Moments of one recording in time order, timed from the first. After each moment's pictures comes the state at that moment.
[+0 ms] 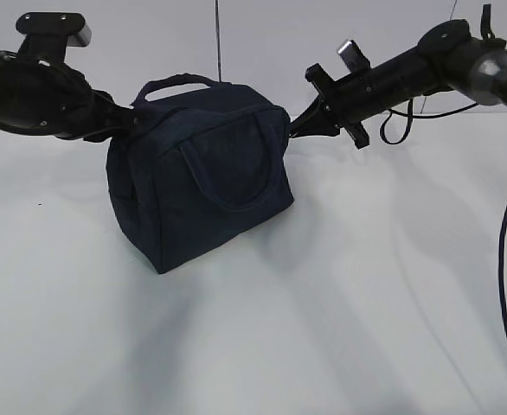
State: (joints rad) left arm -0.29 1.78 -1.14 -1.02 0.18 0.96; right arm 0.08 2.64 -2.45 0.96 1.20 -0.10
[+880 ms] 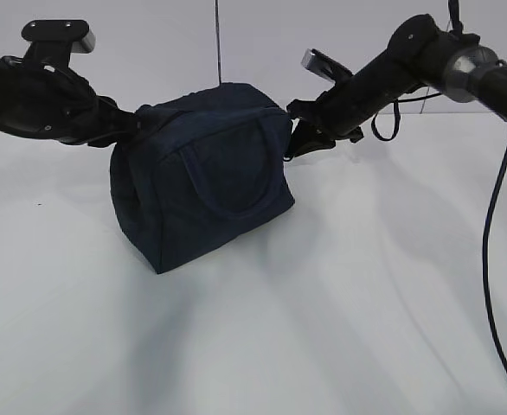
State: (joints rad) left arm -0.28 1.80 -1.14 -1.03 0.20 0.96; right arm 0.15 2.64 -2.46 0.72 1.20 -0.38
